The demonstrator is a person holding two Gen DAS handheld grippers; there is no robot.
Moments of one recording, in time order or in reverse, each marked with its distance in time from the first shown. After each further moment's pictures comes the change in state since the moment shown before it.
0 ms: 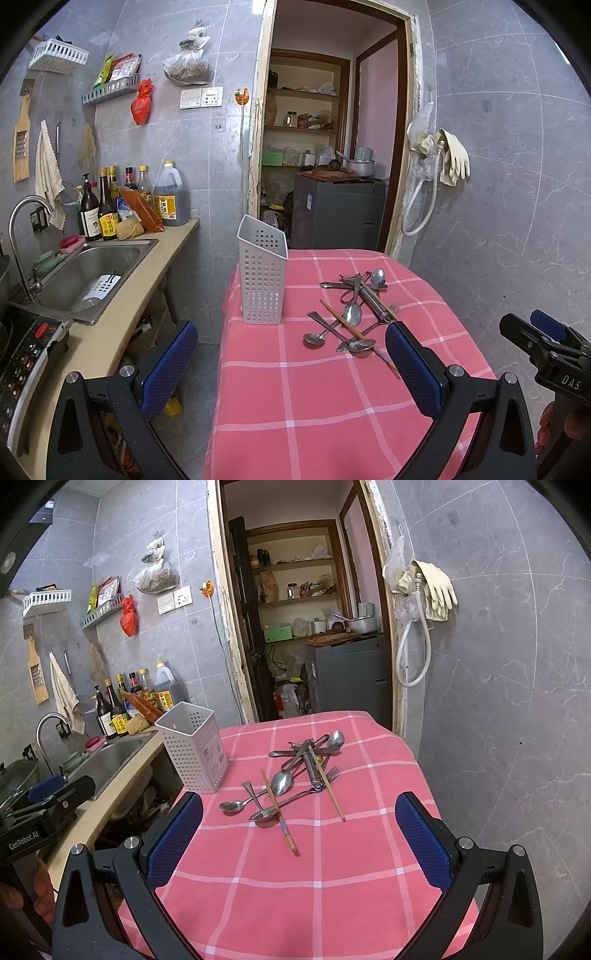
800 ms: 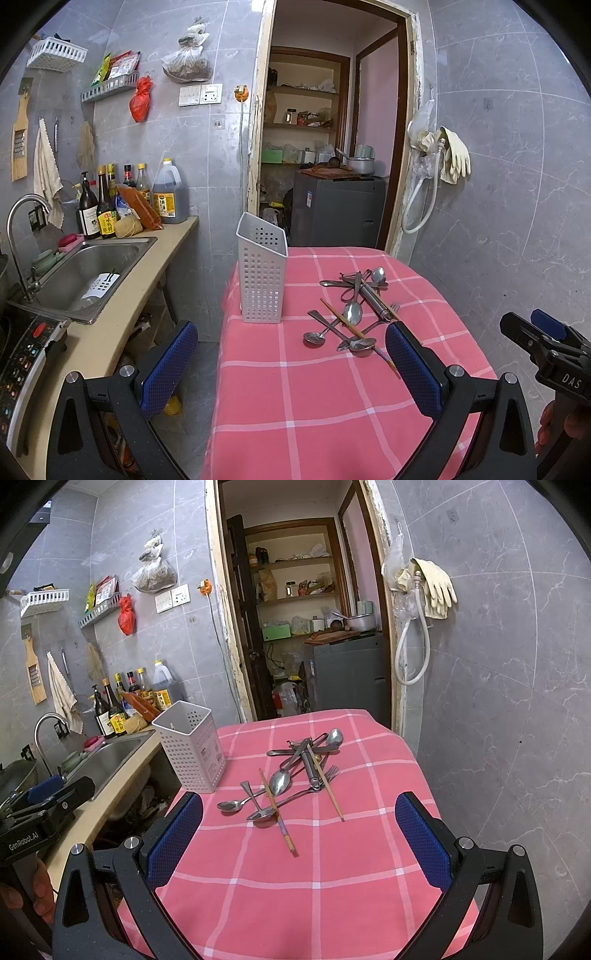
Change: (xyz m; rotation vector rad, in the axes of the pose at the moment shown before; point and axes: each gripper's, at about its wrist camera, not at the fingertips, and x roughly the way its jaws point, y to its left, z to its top) left arm 0.007 -0.001 -0.005 0.000 0.009 -0.003; right arm 0.001 0.000 0.000 0.000 0.002 0.000
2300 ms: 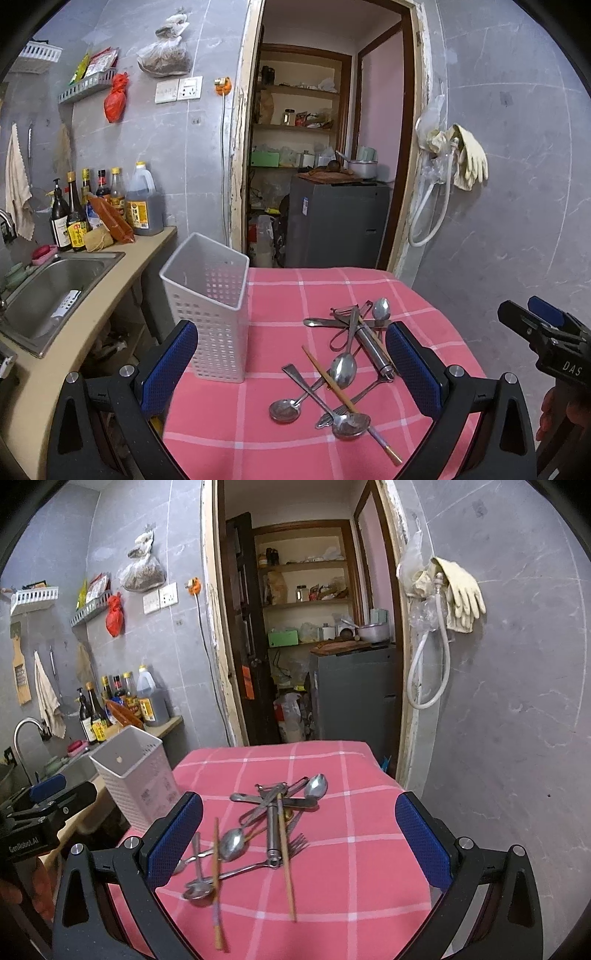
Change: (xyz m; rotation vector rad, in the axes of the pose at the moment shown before) left arm 0.128 -0.045 0.045 -0.017 -0.001 0.009; right arm 0.138 -0.059 0.072 -0.067 -0.008 0.049
